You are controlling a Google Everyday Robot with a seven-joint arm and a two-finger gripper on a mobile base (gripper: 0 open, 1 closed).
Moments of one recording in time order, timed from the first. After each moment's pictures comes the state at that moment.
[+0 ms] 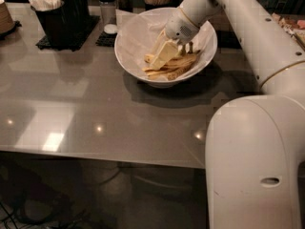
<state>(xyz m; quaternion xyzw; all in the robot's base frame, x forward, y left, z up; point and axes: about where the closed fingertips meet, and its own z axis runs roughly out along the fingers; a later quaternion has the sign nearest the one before) 0.684 -0.022 0.868 -0.67 0.67 0.23 0.21</state>
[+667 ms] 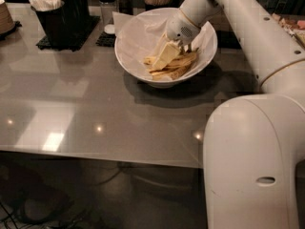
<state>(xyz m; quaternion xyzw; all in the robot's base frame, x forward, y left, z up) 0.686 -0.029 0.863 -0.66 0.69 0.22 0.20</state>
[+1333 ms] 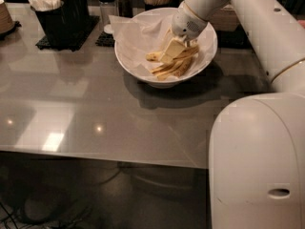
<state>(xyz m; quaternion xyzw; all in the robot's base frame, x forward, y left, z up) 0.678 -0.046 0.882 -0.68 0.68 0.18 0.20</state>
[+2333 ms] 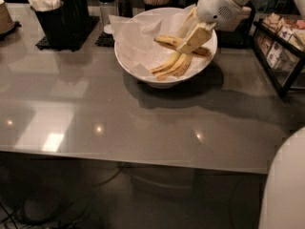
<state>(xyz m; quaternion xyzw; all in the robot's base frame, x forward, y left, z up) 0.627 -0.084 0.947 -0.69 0.66 0.15 0.25</state>
